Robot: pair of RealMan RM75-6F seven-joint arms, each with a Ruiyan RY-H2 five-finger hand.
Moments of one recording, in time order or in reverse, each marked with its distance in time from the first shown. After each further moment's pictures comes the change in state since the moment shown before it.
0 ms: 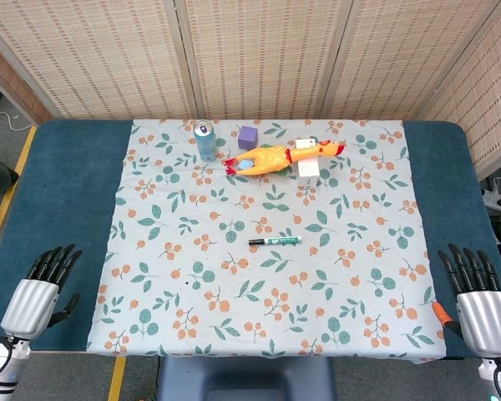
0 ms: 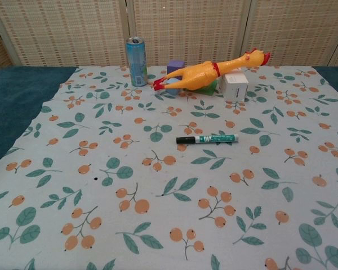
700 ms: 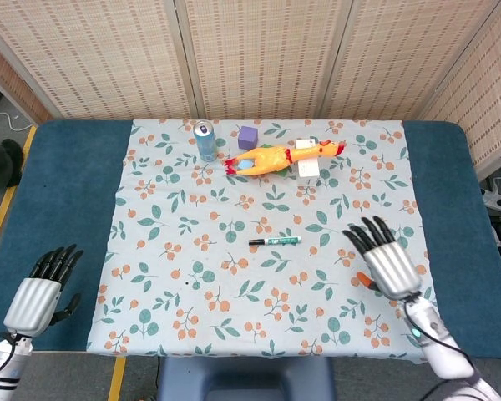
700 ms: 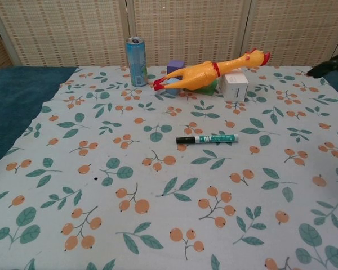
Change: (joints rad) left arm -0.014 0.012 0.000 -0.027 -0.045 -0.055 0.014; right arm 0.349 -0.141 0.178 -0.009 0.111 -0.523 -0.115
